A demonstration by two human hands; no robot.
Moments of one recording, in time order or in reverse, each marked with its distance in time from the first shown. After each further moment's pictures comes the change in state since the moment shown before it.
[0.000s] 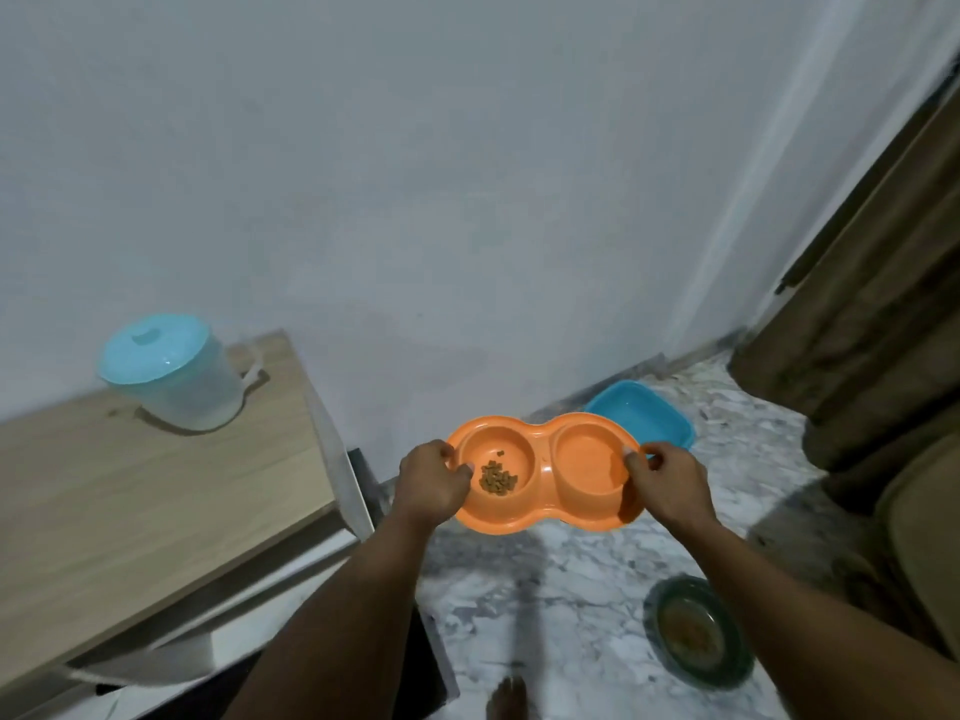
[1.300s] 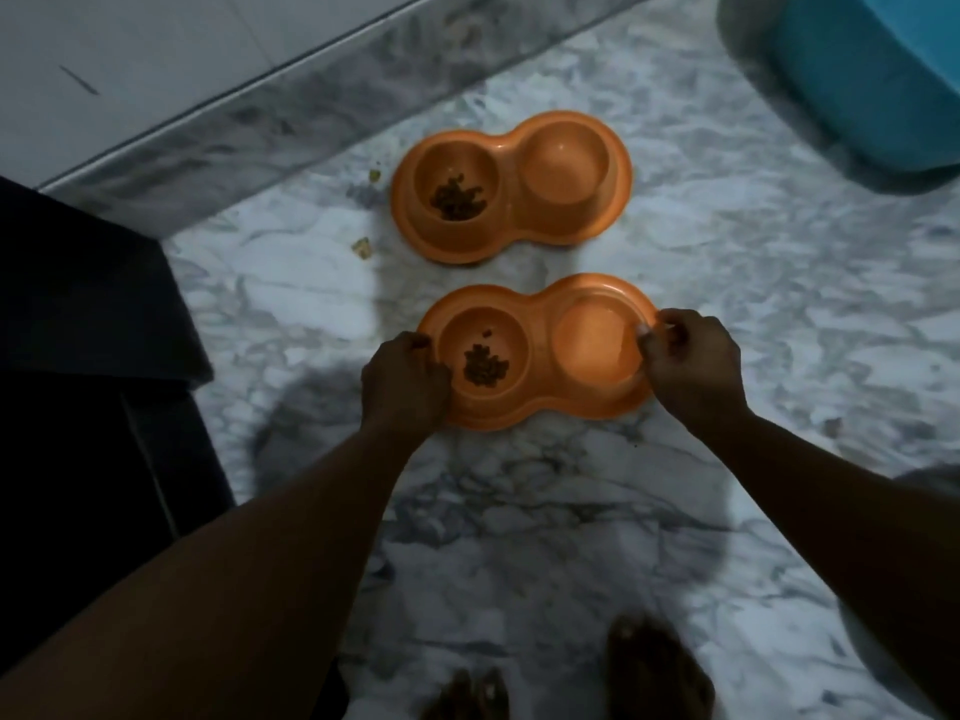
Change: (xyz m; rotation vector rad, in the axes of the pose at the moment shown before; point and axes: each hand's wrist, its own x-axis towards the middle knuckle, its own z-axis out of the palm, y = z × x) left_hand 0.409 -0.408 0.579 0.087 -0.071 -0.345; right_hand 0.292 0.541 0.589 -0.105 -0.217 0.082
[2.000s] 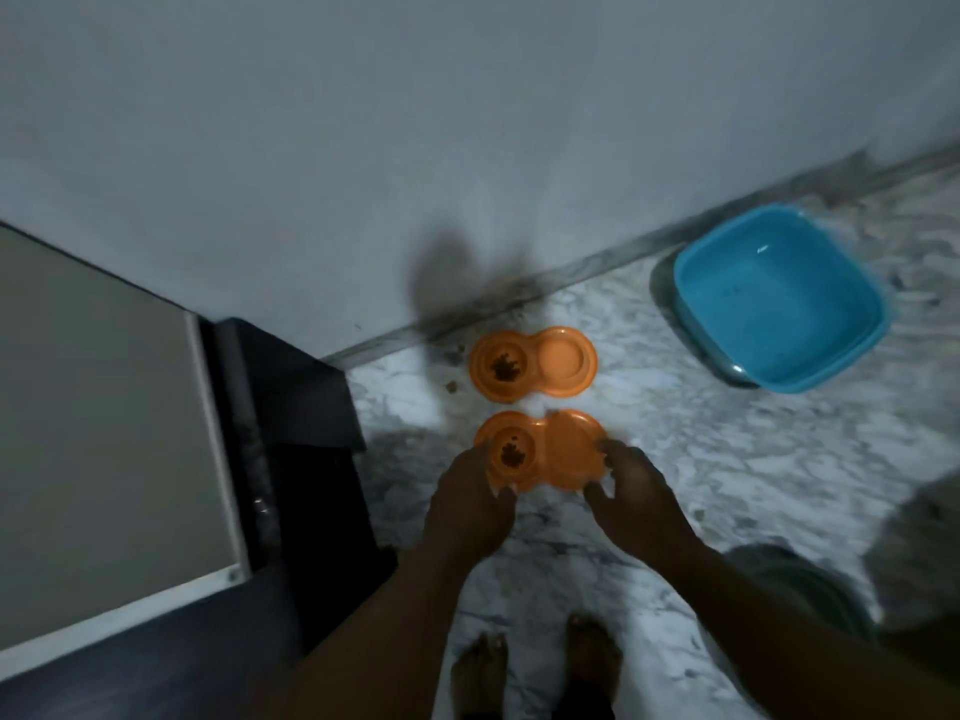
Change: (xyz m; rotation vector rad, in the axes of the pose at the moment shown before) left_hand -0.240 0.167 -0.233 0.040 -0.187 0.103; right_hand -0.148 -0.235 -0.238 -0.086 -0.338 -0.188
